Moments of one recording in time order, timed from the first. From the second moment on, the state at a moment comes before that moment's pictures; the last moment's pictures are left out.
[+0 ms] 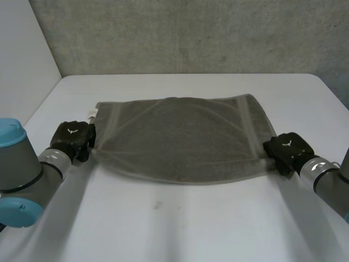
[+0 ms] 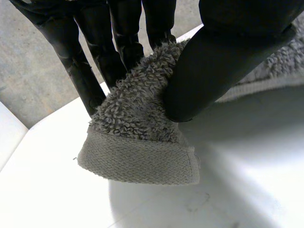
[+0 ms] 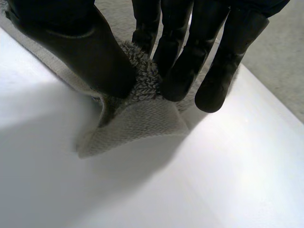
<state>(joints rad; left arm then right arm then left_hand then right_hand) 4.54 -2.01 -1.76 3.50 -1.44 3.45 1.64 -1.04 1.71 -0.24 1.20 2.50 1.17 1.22 1.22 1.22 1.02 1.31 1.31 1.33 1.34 1.15</state>
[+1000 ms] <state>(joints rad) 4.58 -2.08 -1.57 3.27 -1.36 3.60 1.67 -0.88 1.08 0.41 1.22 2.50 1.17 1.22 1.22 1.22 1.02 1.31 1.30 1.33 1.34 1.16</state>
